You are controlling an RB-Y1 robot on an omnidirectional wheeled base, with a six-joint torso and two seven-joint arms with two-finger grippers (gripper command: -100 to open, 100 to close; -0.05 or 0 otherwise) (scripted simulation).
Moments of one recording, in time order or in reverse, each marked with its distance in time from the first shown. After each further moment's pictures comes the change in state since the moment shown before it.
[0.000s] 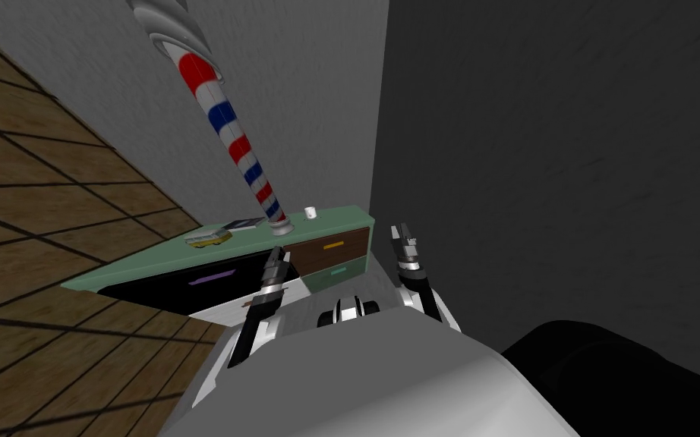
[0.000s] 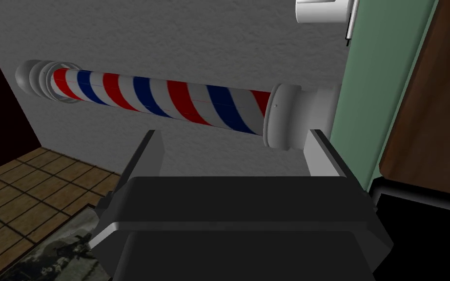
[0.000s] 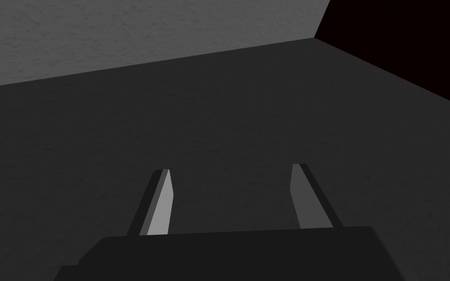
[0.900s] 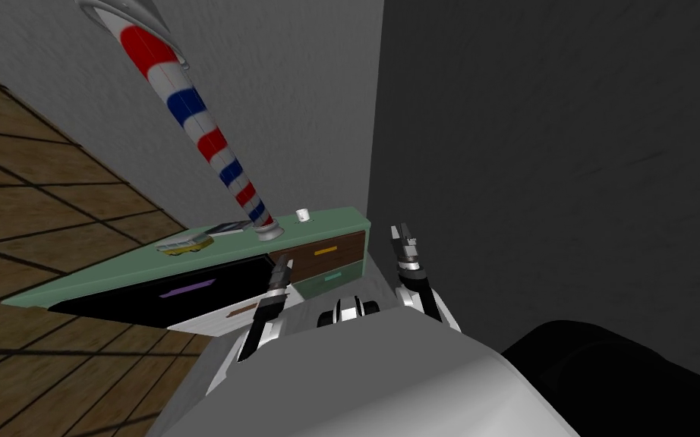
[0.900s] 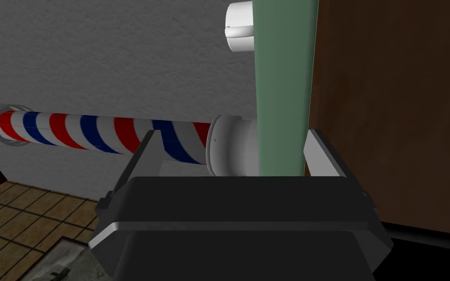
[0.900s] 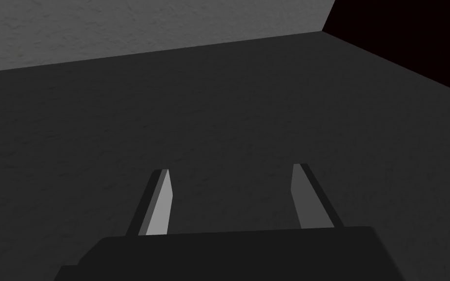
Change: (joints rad) left arm -0.043 0.022 0.006 0.215 -0.012 -0.042 -0.024; right arm 0.000 0.000 0.000 0.000 0.000 0.000 0.000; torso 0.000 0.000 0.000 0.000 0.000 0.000
